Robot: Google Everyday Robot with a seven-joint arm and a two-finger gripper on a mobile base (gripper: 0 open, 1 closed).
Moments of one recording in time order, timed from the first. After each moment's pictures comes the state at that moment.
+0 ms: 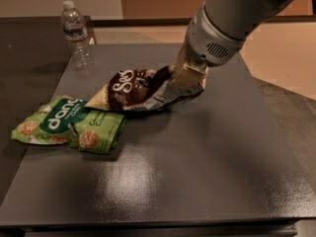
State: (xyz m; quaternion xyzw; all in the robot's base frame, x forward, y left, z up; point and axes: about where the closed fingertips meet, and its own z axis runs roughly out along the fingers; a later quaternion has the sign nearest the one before) arm 0.486 -0.048 0.953 -0.65 0.72 0.08 0.23
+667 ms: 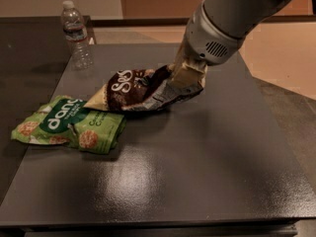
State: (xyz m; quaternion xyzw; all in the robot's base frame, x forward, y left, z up) arm 0.484 -0.047 0.957 -0.65 0.72 0.08 0.24
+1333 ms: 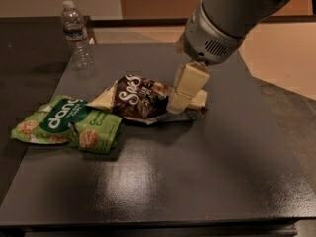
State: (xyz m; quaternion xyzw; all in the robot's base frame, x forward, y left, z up) arm 0.483 -0.045 0.960 -0.65 0.71 0.07 0.24
